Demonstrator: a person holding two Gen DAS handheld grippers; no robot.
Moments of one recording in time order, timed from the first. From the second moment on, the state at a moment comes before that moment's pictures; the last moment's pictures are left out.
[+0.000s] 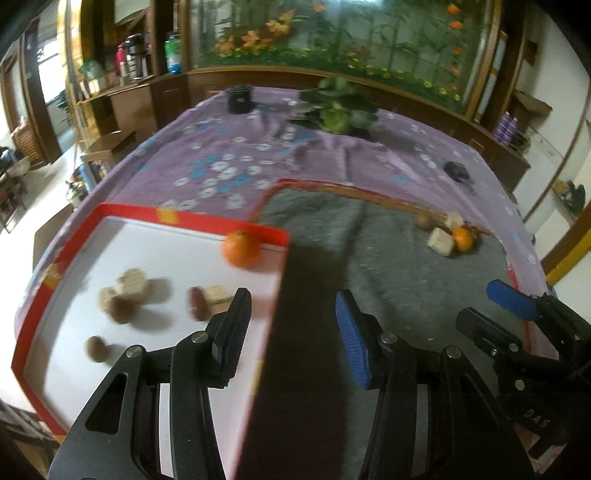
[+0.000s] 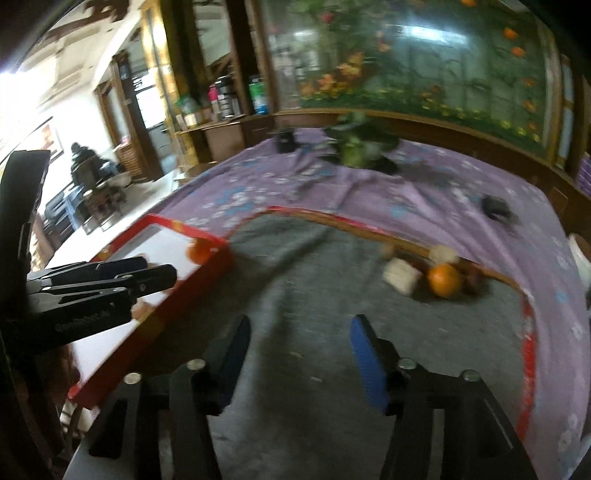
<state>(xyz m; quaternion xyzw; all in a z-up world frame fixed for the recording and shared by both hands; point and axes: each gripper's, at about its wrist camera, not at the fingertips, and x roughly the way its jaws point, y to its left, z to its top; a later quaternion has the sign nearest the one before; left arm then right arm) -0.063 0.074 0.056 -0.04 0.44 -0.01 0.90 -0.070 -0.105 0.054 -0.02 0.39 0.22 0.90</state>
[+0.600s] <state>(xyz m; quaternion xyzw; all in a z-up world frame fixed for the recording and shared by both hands) 0.011 -0.042 0.033 -0.01 0.48 -0.12 0.87 -0.061 -0.223 0.039 0.07 0.38 0.15 0.91</state>
